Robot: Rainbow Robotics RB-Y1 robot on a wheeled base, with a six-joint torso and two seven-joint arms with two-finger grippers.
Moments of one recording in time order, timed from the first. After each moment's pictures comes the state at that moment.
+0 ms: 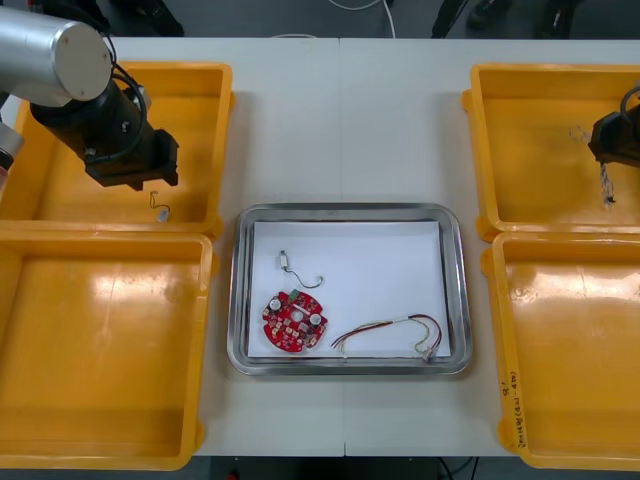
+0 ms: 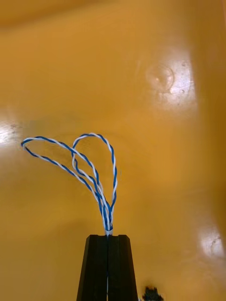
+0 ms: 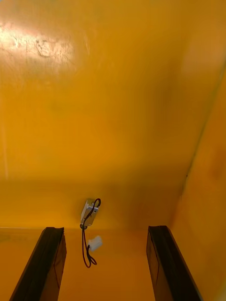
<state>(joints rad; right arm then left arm) -1.10 -0.71 -0.13 -0.40 -0.57 1.07 1.70 -0.88 0.66 -0.27 -1.27 0.81 1.61 -1.14</state>
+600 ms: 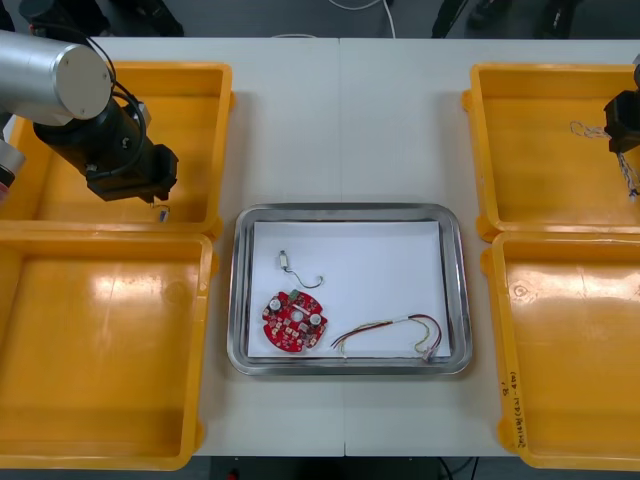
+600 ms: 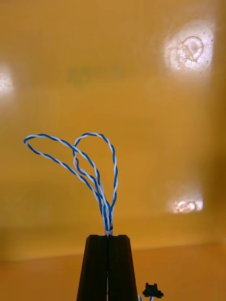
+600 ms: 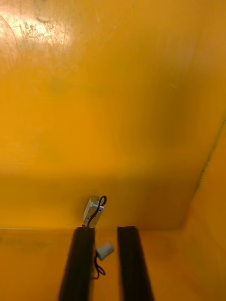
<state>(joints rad) -1.10 -0.73 -0.13 -0.69 -0.52 1.52 1.70 -0.84 0.66 -0.27 -1.27 0.82 1.58 -1.14</state>
